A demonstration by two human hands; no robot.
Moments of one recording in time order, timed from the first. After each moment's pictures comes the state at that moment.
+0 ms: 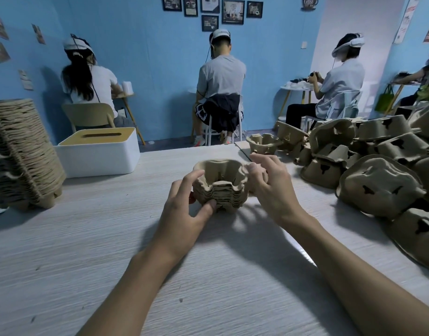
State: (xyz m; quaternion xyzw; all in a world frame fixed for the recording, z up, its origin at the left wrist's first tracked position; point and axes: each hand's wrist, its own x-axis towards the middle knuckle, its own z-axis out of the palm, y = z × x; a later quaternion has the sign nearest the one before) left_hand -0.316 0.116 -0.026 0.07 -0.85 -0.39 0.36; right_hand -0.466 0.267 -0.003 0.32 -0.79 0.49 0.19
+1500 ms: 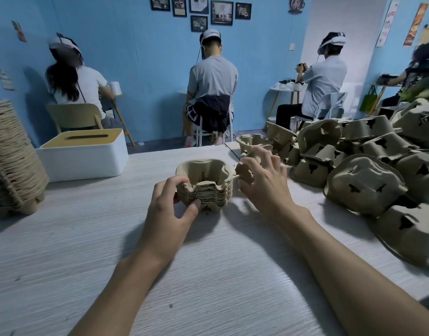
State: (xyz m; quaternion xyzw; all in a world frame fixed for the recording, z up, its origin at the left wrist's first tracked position) left_hand -0.315 0.113 -0.025 0.08 -0.83 -0.39 0.38; right_hand -0.490 0.273 -0.009 0.33 -0.88 0.22 0.27
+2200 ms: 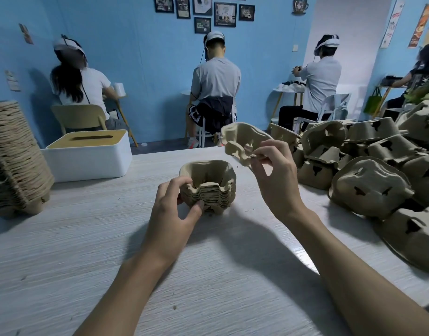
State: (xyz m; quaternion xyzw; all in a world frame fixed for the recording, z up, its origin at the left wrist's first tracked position) left_hand -0.315 0.114 -0.024 0.09 -0.84 -0.39 0.37; right_hand -0.472 0.274 0.014 0.36 -0.70 0.53 0.31
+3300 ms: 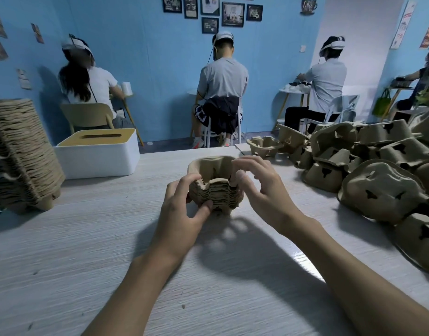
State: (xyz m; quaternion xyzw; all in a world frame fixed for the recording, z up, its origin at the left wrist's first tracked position) left_hand -0.317 0.113 -0.024 0.09 -0.84 -0.39 0.38; right_hand -0.446 0.263 0.007 0.45 -0.74 0.47 0.17
